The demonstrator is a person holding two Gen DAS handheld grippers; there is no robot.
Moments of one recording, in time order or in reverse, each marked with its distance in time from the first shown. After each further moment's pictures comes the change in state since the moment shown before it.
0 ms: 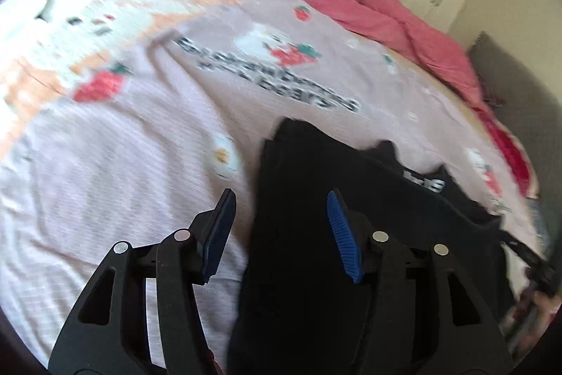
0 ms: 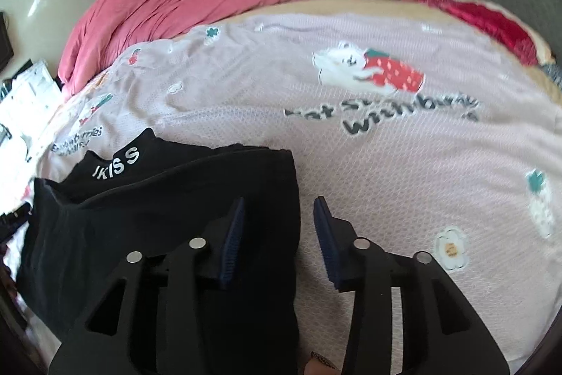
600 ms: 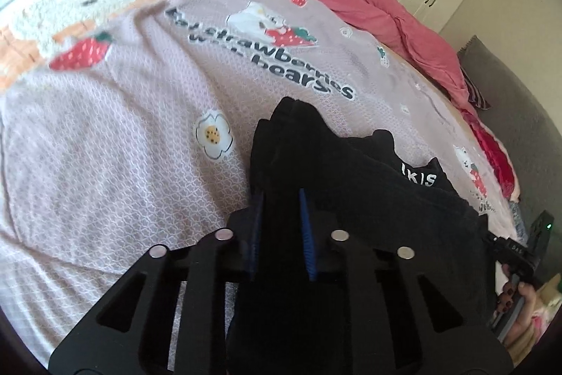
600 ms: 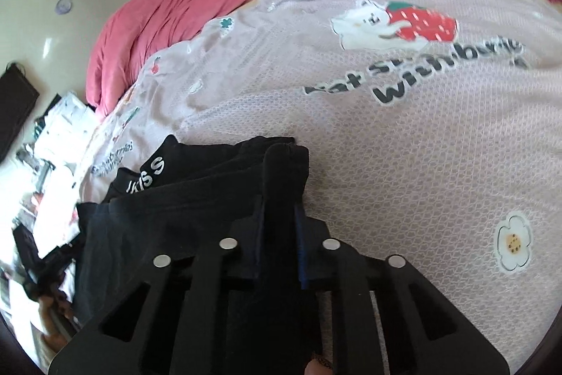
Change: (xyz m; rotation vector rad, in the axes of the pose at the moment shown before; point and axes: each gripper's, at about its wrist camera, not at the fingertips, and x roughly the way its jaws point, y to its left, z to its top) left arm 0.012 0.010 -0.007 -0.024 0.023 -0.031; right arm 0.022 -0.016 0.005 0.130 0.074 0.220
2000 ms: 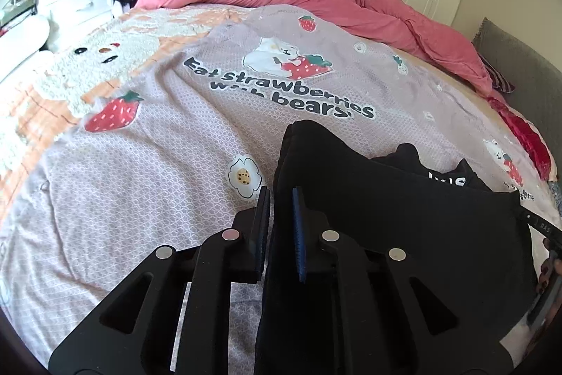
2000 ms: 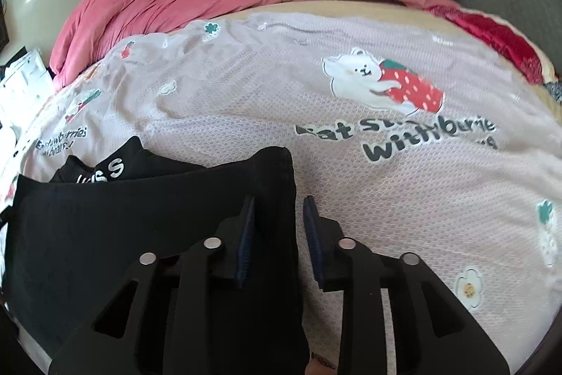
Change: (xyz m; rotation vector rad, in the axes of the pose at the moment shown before) left arm -0.014 -0.008 0.008 0.122 -0.097 0.166; right arm 0.013 0.034 0.009 -0.194 -0.089 -0.279
